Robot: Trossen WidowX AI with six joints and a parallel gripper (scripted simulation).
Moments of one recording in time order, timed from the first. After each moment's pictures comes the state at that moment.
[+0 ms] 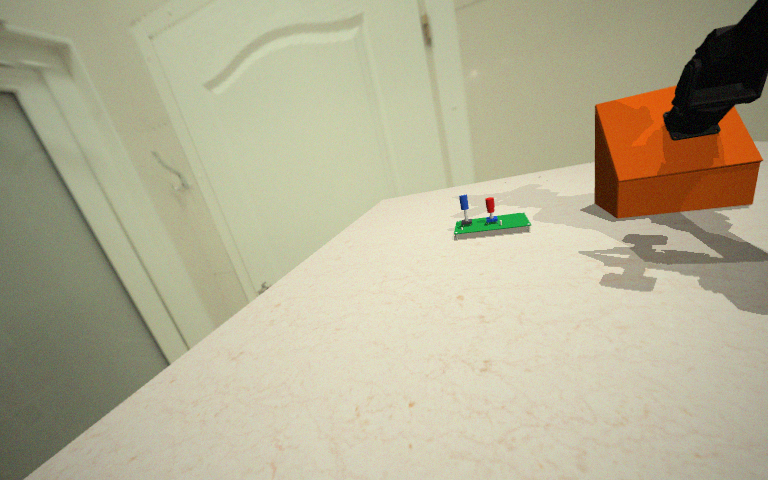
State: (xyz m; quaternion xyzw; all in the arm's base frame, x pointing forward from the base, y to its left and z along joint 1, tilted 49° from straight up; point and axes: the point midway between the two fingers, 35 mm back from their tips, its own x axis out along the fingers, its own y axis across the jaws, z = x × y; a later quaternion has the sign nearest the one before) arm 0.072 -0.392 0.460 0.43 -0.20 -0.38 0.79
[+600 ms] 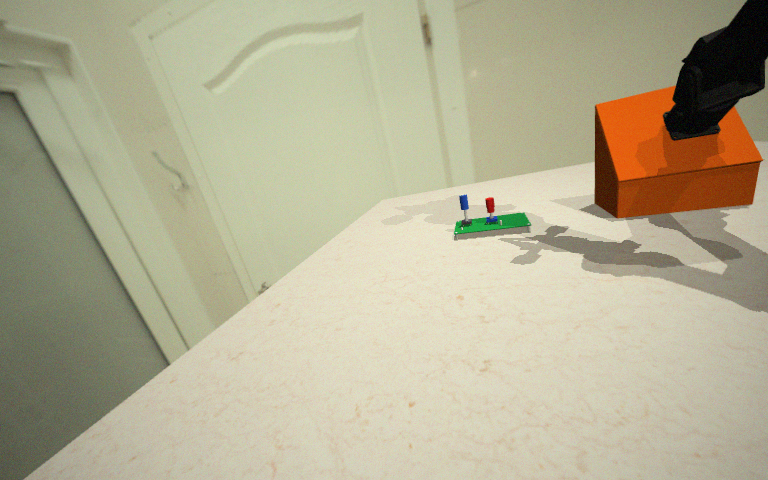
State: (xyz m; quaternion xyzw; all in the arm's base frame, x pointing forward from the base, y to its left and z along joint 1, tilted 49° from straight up) arm 0.206 -0.378 0.362 0.52 -0.03 -0.29 0.81
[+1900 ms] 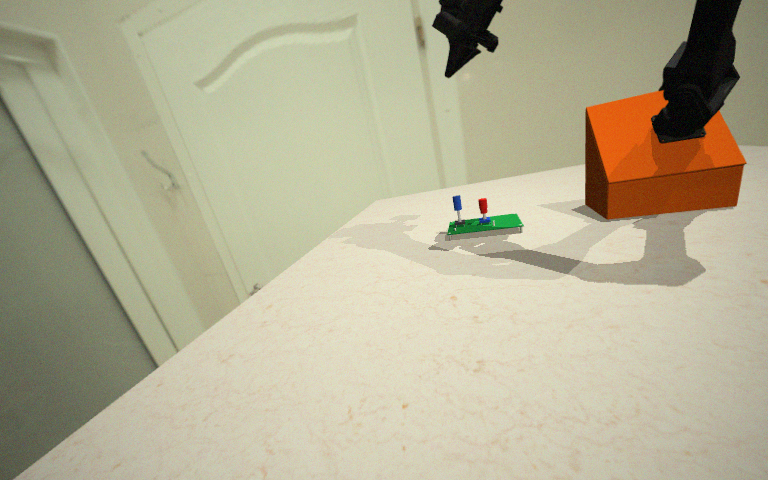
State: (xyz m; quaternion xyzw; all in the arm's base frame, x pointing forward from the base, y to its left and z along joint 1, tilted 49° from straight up) arm 0.388 -0.166 0.149 0.45 0.42 -0.01 0.79
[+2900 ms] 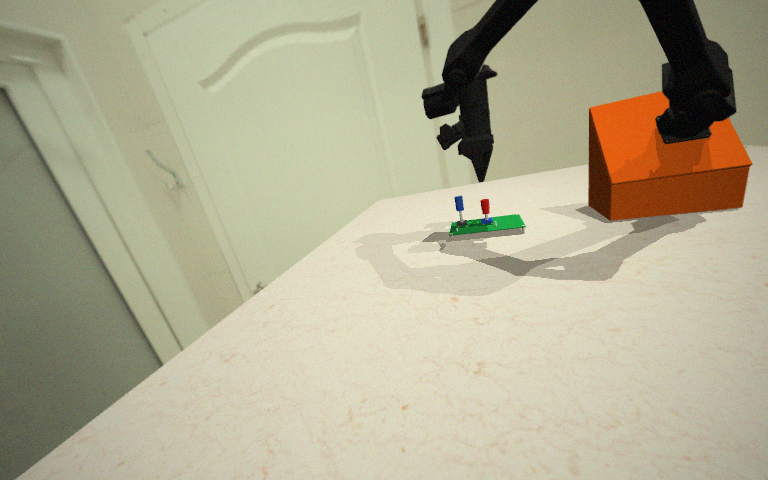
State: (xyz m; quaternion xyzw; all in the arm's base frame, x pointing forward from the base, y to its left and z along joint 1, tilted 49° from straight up) arm 0.362 0.035 0.037 0.30 0.65 0.28 0.64
